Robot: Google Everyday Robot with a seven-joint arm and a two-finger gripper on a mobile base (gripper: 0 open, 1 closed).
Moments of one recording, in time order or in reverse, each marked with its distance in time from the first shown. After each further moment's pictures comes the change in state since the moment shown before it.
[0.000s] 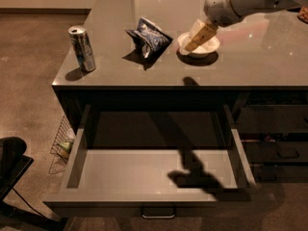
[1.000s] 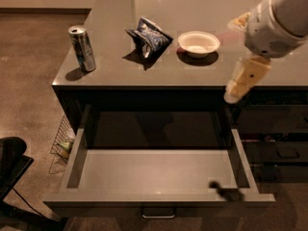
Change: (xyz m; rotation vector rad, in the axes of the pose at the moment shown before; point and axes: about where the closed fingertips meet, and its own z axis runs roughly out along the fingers) arm 0.040 0.124 -0.127 -0.291 0.392 0.103
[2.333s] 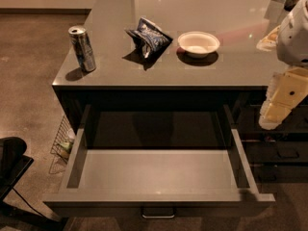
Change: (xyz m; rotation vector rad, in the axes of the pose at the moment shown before) arm 0.035 0.059 -0.048 -0.148 0.175 0.101
